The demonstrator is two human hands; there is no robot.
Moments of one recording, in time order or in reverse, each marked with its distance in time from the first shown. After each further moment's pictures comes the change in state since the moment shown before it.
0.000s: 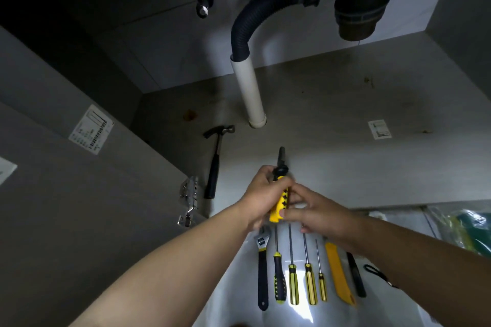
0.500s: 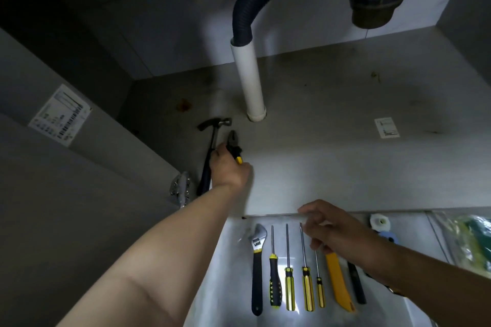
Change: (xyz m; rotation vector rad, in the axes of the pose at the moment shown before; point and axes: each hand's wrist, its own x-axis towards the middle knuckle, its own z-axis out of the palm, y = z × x) left_hand 0.079 0.003 -0.066 0.714 0.566 0.158; right_hand -0.009 0.047 -0.013 -0.038 0.091 0.048
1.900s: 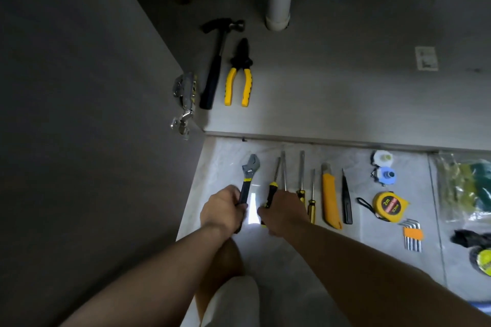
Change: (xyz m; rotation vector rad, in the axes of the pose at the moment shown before) left_hand -0.172 -0.189 0.039 0.218 -0.401 -0.152; right_hand 0.022 0.076 0.151 -0.657 0.046 0.367
